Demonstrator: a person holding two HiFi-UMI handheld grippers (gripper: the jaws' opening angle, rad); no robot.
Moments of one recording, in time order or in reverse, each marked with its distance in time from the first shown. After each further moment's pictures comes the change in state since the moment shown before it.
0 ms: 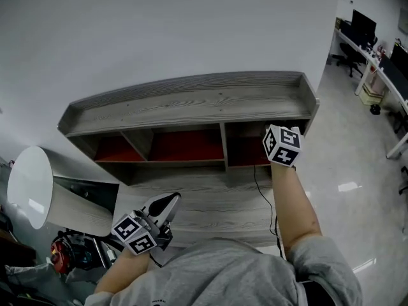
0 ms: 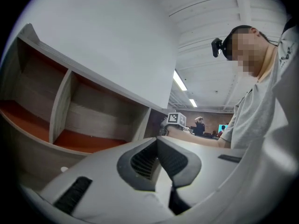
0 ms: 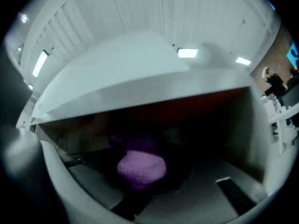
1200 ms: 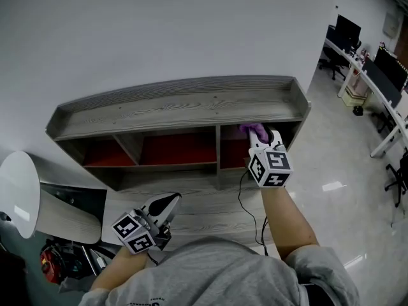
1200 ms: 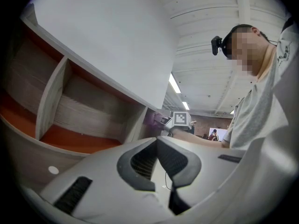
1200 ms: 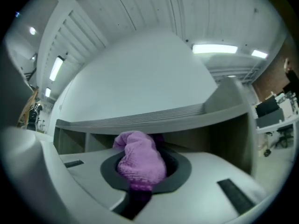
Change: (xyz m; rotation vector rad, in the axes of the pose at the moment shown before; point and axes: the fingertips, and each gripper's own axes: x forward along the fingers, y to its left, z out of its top) left arm 0.012 0.003 -0.003 -0.034 -0.014 -0.119; right arm -0.053 0.071 0.004 -0.040 0.042 0.185
